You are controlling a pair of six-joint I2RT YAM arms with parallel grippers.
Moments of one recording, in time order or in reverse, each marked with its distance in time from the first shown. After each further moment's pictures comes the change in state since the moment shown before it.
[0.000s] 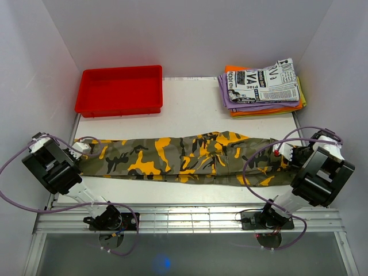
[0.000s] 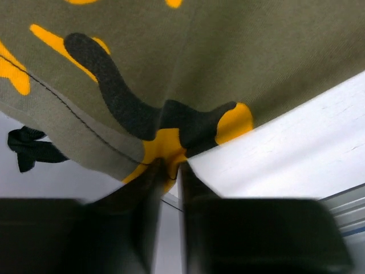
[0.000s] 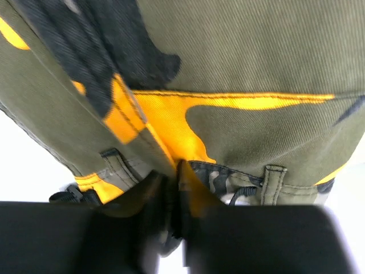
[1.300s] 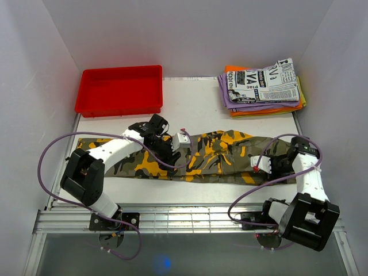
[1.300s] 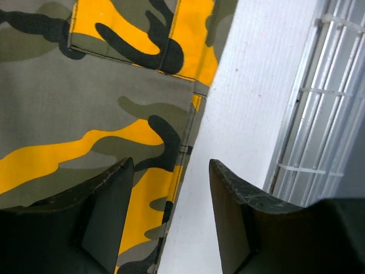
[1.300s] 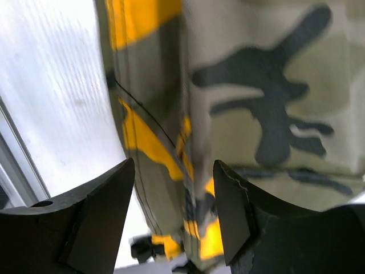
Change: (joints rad) left arm -1.366 -0.221 -0.066 0.156 0.484 -0.931; right arm 0.264 -0.420 -0.187 -0.197 -0.091 0.030
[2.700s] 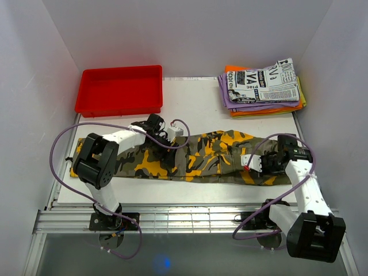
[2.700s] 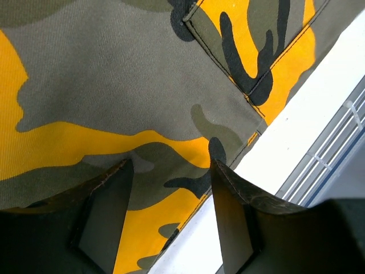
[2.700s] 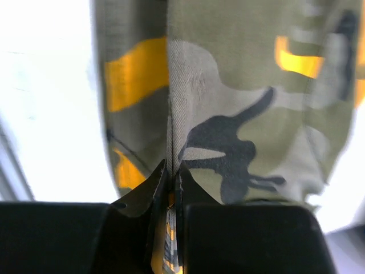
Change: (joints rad) left arm 0.102 0.205 -0.013 0.178 -0.029 -0.394; right arm 0.267 -0.131 -0.026 0.061 -0.024 0.241
